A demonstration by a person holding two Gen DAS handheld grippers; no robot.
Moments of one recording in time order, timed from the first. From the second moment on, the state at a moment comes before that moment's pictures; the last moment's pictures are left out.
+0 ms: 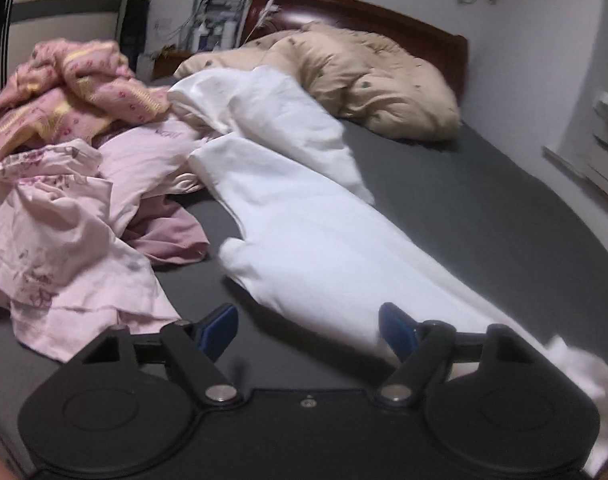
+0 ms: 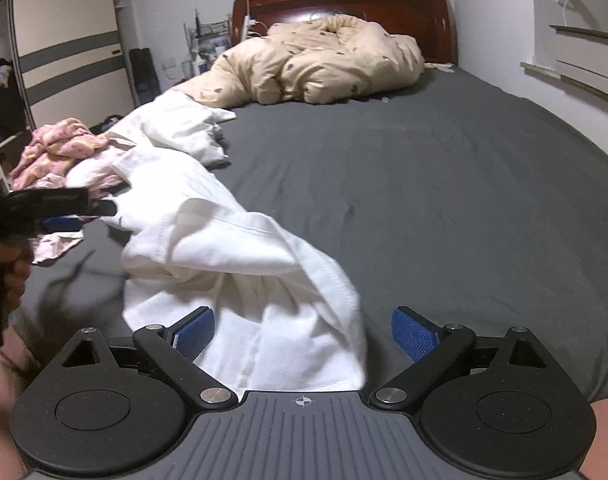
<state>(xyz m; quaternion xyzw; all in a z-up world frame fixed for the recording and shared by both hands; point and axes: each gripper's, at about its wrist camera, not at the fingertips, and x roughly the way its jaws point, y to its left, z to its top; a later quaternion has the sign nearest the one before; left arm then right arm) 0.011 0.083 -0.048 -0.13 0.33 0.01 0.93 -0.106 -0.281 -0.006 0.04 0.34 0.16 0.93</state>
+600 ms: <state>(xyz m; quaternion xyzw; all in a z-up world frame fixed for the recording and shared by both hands) 0.045 0.031 -0.009 -0.14 0.26 -0.05 0.95 -0.109 -0.284 0.000 0.06 0.31 0.17 0.93</state>
